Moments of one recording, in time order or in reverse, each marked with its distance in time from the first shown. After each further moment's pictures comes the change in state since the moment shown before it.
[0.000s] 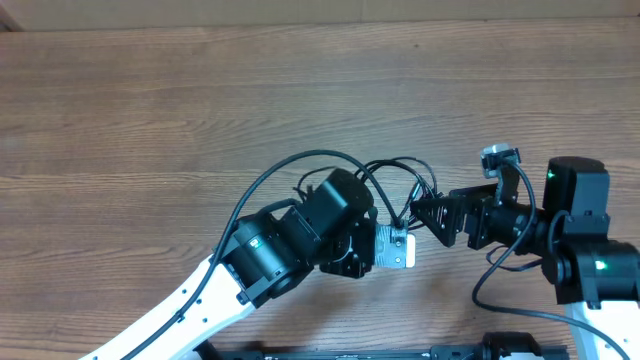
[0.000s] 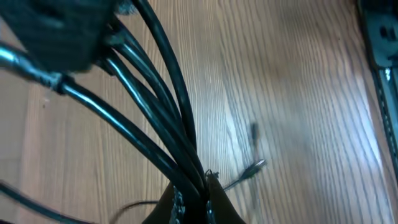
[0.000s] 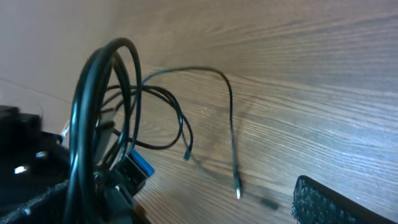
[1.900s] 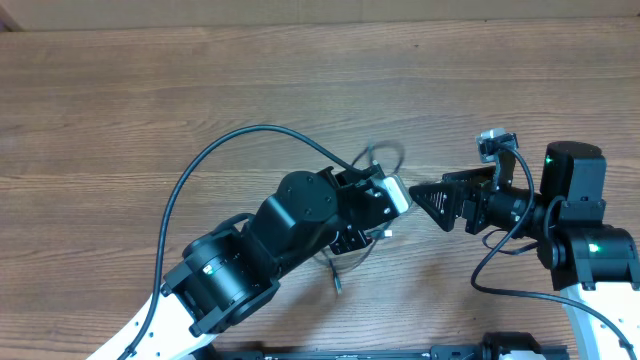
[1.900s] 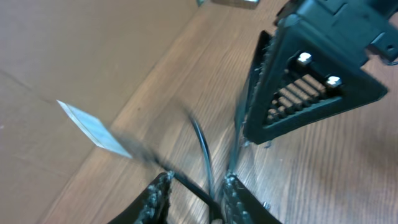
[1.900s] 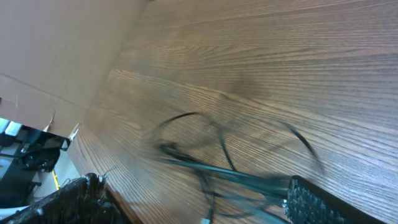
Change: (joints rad) left arm 0.021 -0.142 -0.004 0.269 -0.171 -0.410; right arm 0.000 0.056 0.000 0.132 -0.061 0.002
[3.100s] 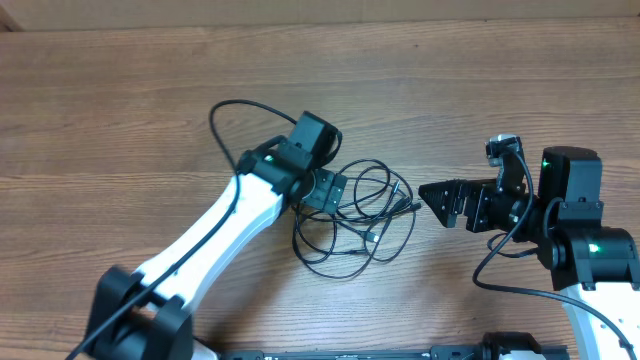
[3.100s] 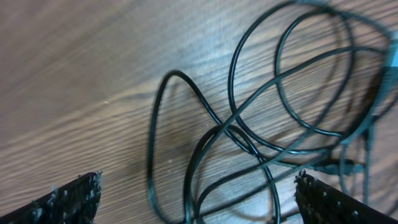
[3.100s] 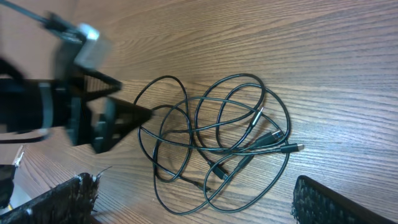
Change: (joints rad) left arm 0.321 0.515 0.002 -0.237 -0.068 -0.546; right arm 0.000 0.000 0.000 -0.082 0.230 0.055
